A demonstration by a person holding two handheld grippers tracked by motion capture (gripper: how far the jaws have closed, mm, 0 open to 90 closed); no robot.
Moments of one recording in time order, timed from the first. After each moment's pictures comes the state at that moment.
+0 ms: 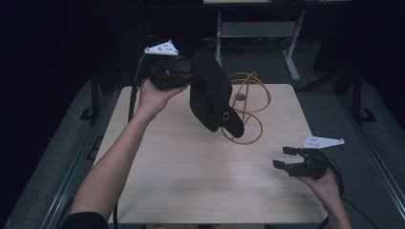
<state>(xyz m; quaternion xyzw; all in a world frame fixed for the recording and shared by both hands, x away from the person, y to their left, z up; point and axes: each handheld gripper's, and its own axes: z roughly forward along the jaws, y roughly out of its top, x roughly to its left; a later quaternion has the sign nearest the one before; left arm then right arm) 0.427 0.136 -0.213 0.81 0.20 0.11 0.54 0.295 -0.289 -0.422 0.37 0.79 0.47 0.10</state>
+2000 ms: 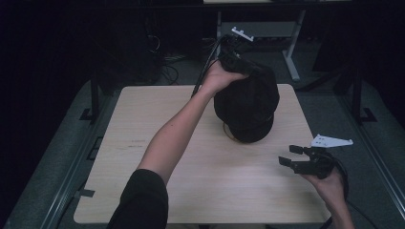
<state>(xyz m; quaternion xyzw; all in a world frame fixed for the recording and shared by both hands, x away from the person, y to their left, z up) 0.507 -0.026 -0.228 0.86 0.21 0.05 0.46 0.296 -0.307 -0.427 0.40 0.77 0.48 0.11</state>
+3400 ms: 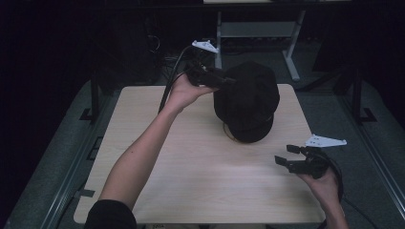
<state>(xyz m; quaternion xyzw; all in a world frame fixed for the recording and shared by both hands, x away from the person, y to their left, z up) 0.454 0.064 -0.230 0.84 0.22 0.06 0.49 0.299 -0.295 -0.430 0.41 0.77 0.47 0.12</state>
